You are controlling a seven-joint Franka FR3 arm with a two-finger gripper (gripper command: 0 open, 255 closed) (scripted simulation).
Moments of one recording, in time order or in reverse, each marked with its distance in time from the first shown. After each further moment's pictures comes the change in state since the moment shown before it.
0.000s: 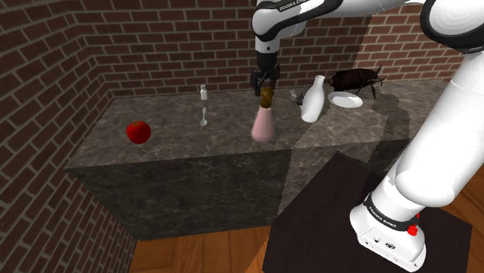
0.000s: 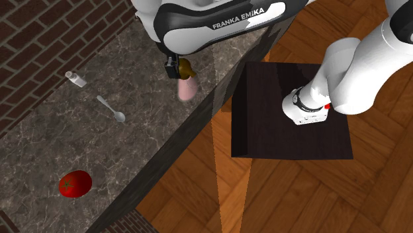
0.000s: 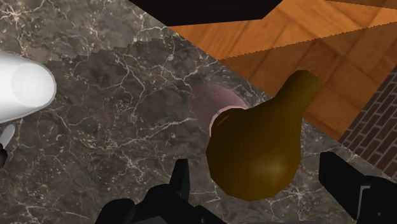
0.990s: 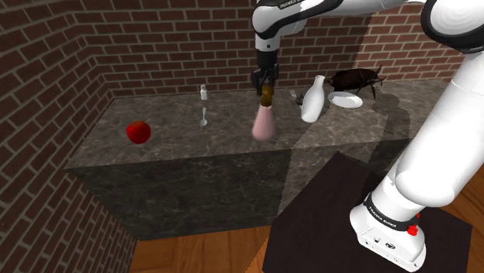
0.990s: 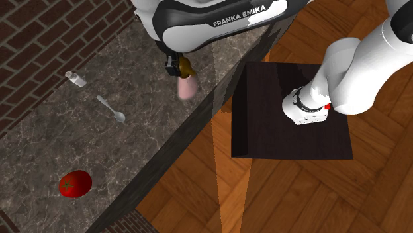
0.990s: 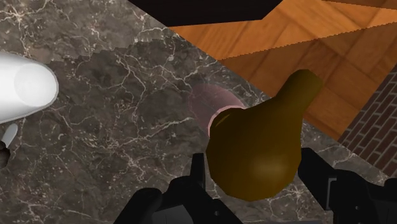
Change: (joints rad) arm 0.000 -0.003 0.000 0.013 -0.001 -0.016 0.001
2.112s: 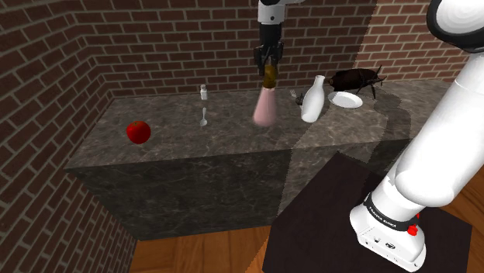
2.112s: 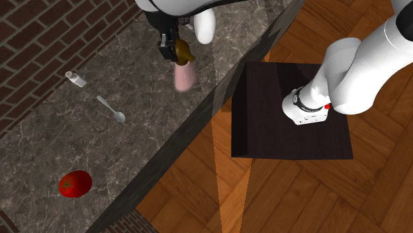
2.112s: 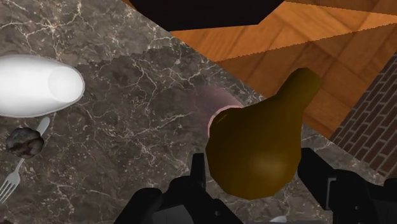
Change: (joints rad) arm -0.007 -0.023 -0.006 0.184 -0.005 -0.207 0.001
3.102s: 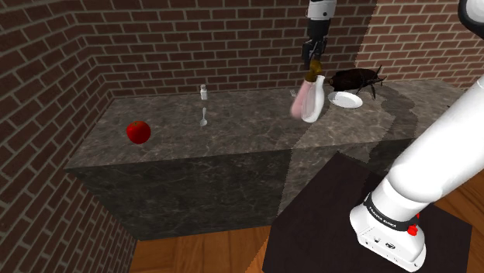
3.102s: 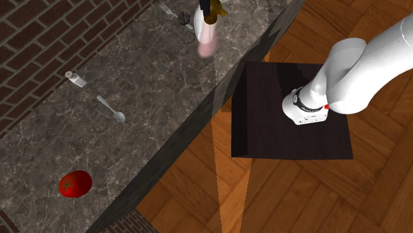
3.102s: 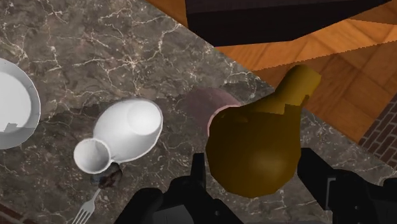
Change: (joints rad) arm -0.155 -0.144 -0.165 -0.159 -0.058 0.006 -0.308
